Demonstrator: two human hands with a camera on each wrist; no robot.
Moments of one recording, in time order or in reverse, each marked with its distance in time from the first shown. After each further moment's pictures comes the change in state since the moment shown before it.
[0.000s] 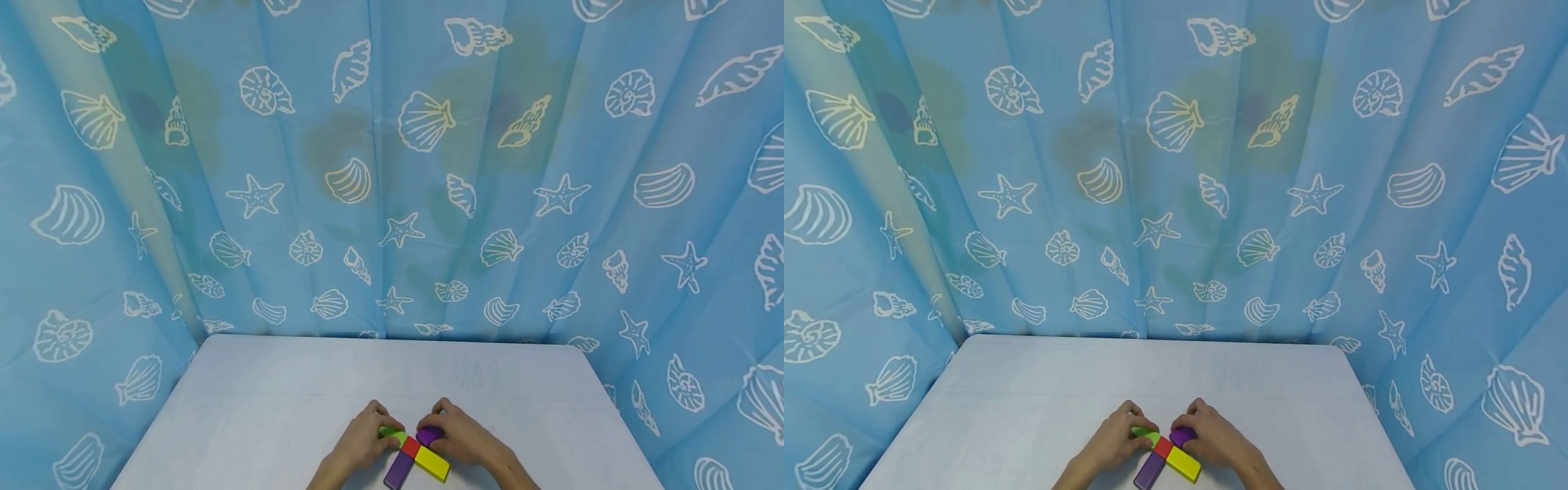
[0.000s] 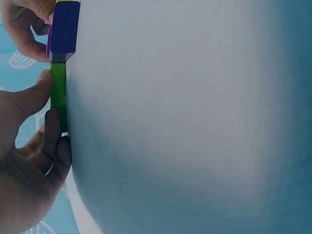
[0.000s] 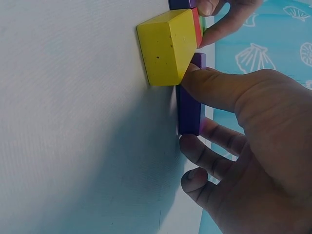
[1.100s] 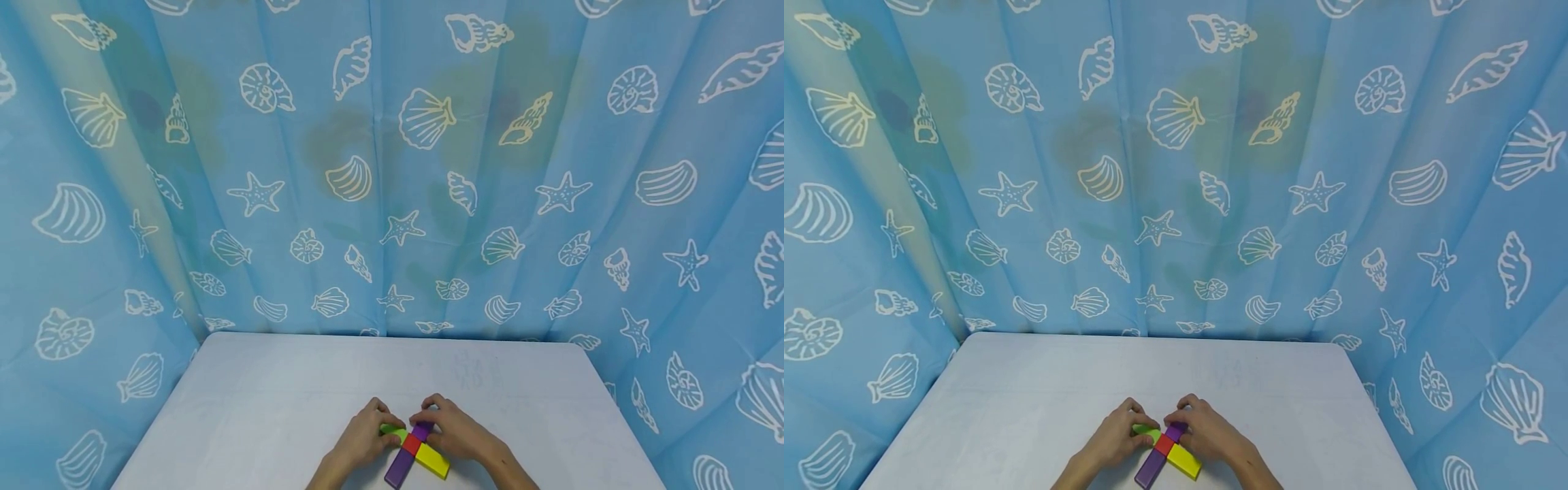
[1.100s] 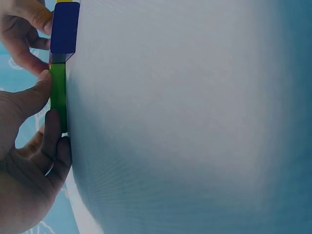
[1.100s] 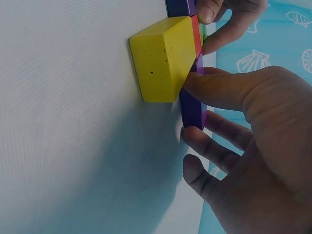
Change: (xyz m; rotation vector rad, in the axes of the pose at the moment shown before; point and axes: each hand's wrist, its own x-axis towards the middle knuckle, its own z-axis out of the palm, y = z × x) left_hand 0.001 0.001 -0.001 -0.002 -0.012 -0.012; right_hand 0.008 -0.010 0.001 -0.026 0.000 -0.017
